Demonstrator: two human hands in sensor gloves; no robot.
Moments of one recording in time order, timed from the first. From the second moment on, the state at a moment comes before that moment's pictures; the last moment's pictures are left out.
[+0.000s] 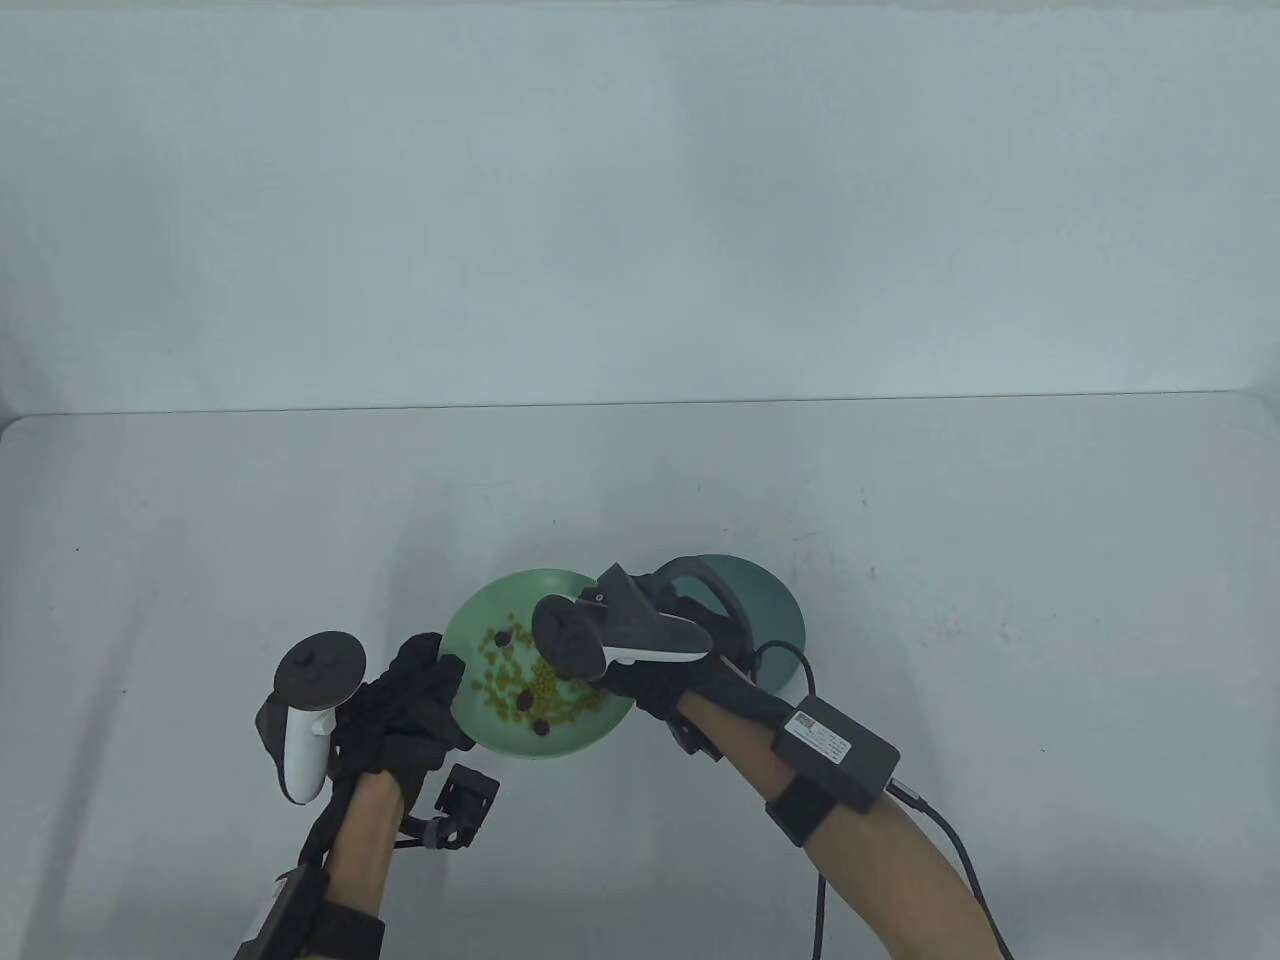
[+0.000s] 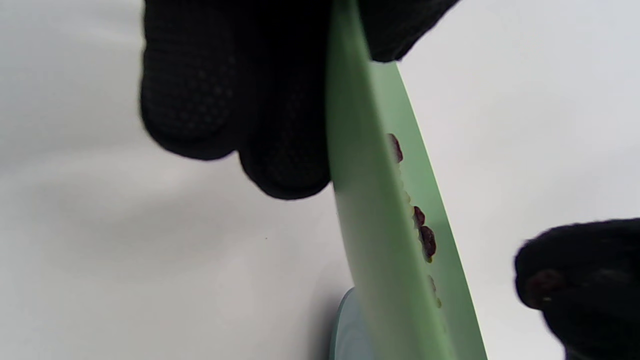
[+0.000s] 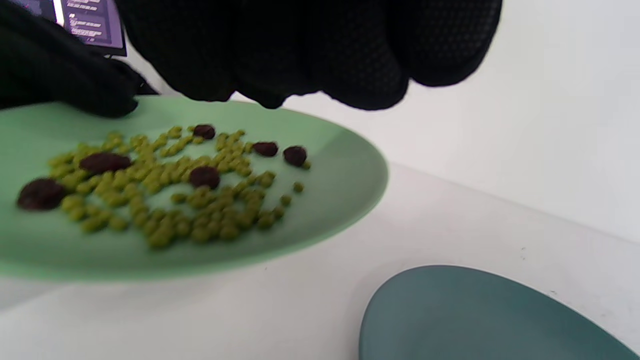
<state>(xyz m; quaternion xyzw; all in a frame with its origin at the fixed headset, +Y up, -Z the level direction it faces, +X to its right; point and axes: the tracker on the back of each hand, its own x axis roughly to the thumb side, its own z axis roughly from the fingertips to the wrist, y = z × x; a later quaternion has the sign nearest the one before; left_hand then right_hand) -0.254 -0.707 -0.348 -0.10 0.08 0.54 0.83 -0.026 -0.605 -0.383 -0.31 0.00 -0.95 0.06</state>
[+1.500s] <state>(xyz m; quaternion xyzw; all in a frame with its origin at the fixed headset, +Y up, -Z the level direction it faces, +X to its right) -0.256 -0.705 -0.348 -0.09 0.08 0.55 0.83 0.061 -0.714 -0.467 -0.09 -0.14 -0.98 0.05</state>
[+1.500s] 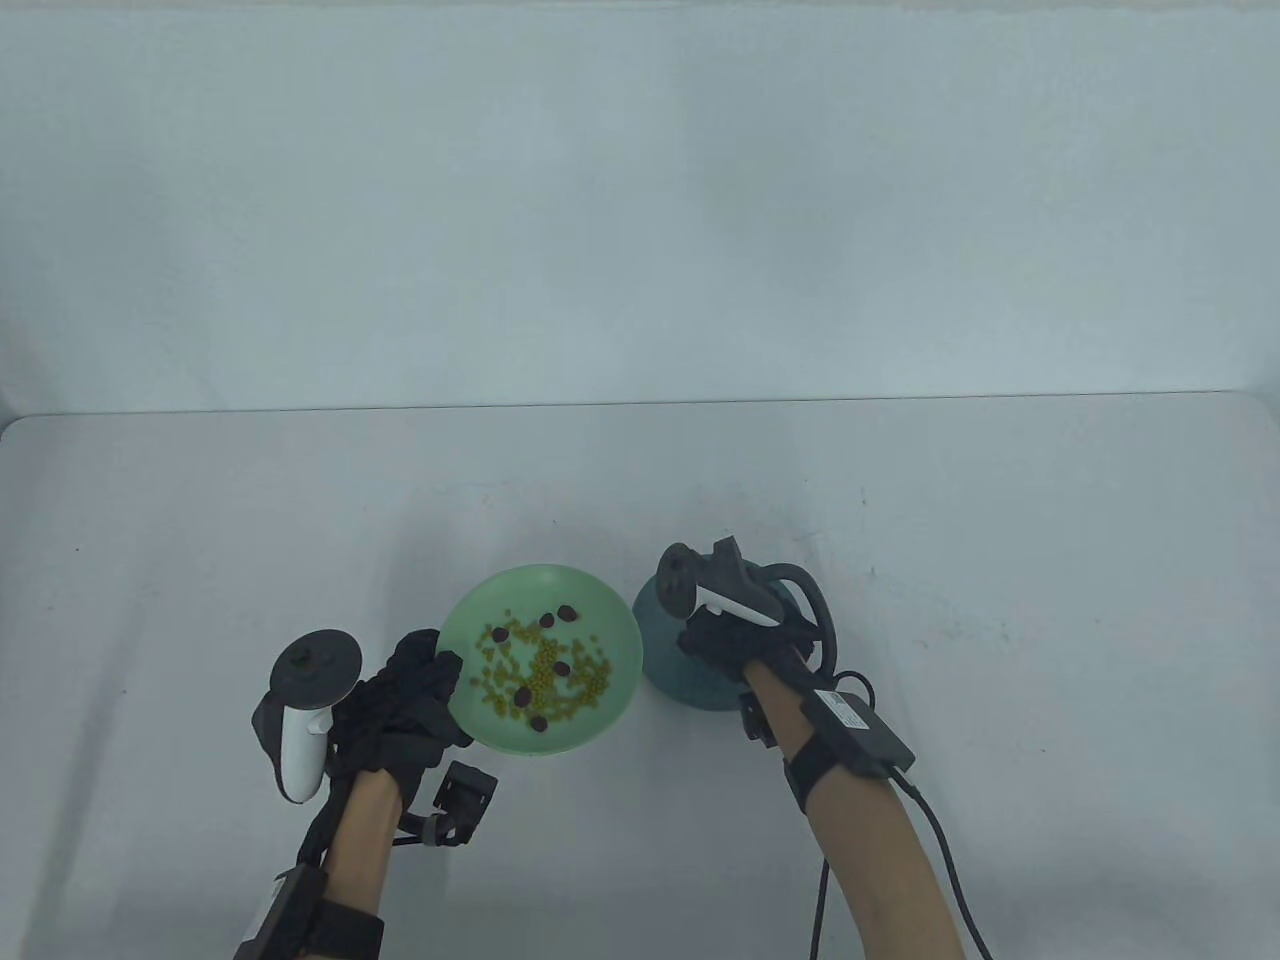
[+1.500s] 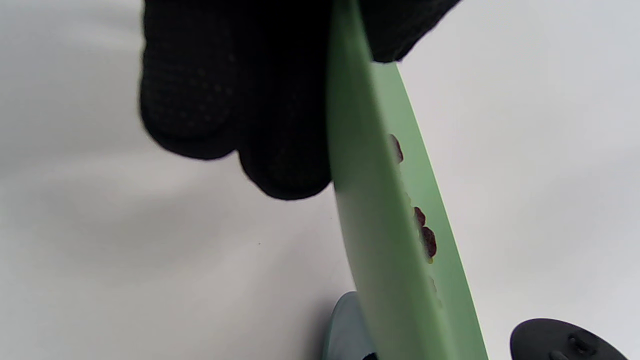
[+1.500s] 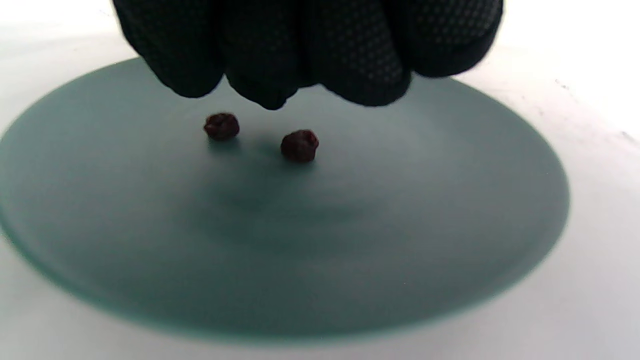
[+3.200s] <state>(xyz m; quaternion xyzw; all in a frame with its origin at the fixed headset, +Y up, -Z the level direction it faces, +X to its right) -0.256 -0.704 -0.348 -0.09 0.08 0.55 0.83 -0.051 -0.627 -0.385 -0.31 -0.02 -0.94 0.12</state>
